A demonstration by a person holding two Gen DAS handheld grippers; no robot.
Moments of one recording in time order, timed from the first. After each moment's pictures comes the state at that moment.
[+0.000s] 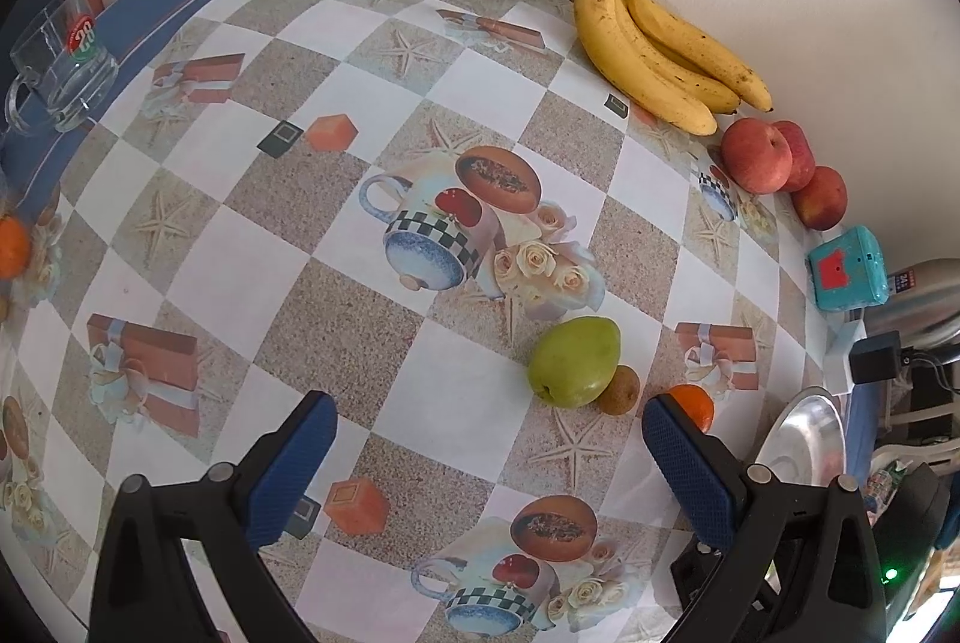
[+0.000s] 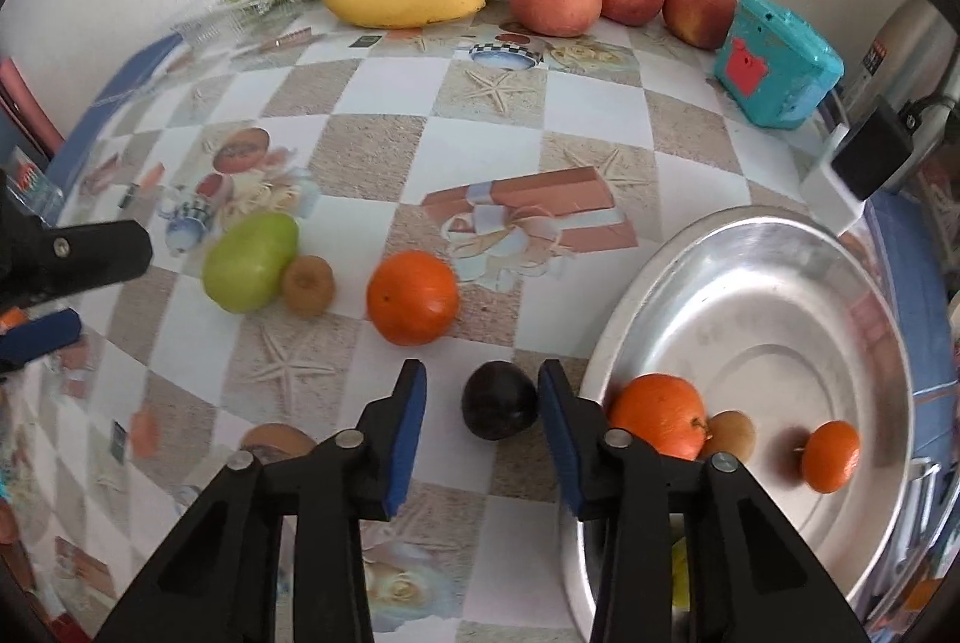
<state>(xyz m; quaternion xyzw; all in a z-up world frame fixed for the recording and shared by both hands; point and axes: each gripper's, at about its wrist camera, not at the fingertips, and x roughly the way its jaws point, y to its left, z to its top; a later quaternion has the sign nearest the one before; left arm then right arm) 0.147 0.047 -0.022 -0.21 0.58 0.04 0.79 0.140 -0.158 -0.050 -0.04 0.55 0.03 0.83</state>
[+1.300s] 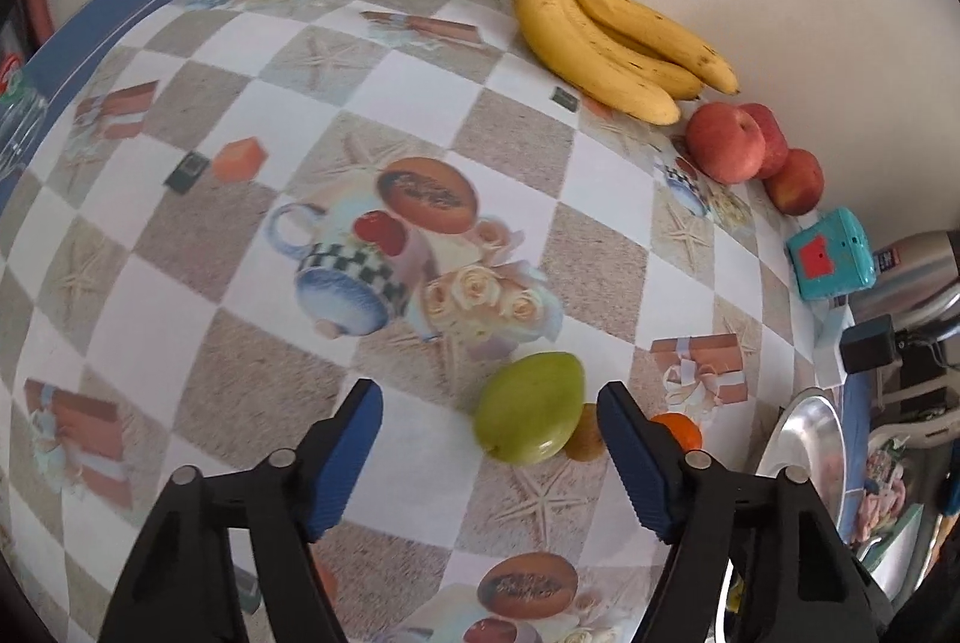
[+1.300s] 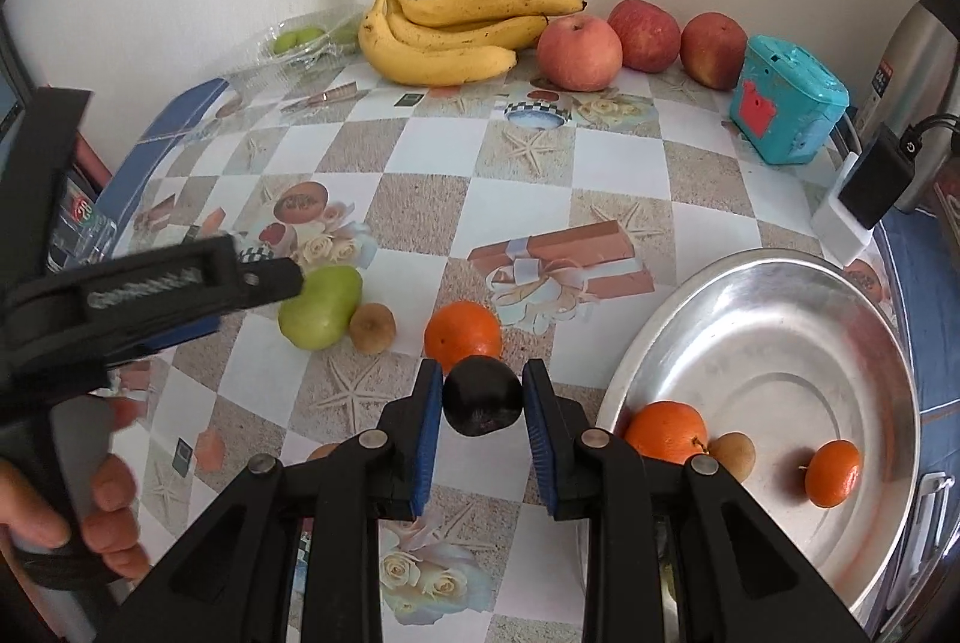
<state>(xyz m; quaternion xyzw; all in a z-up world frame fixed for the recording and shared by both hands) 0.175 0.028 -0.045 -0.20 0.56 -0.01 0.81 0.134 -0.160 -0.018 0.00 0.52 0.08 0.85</state>
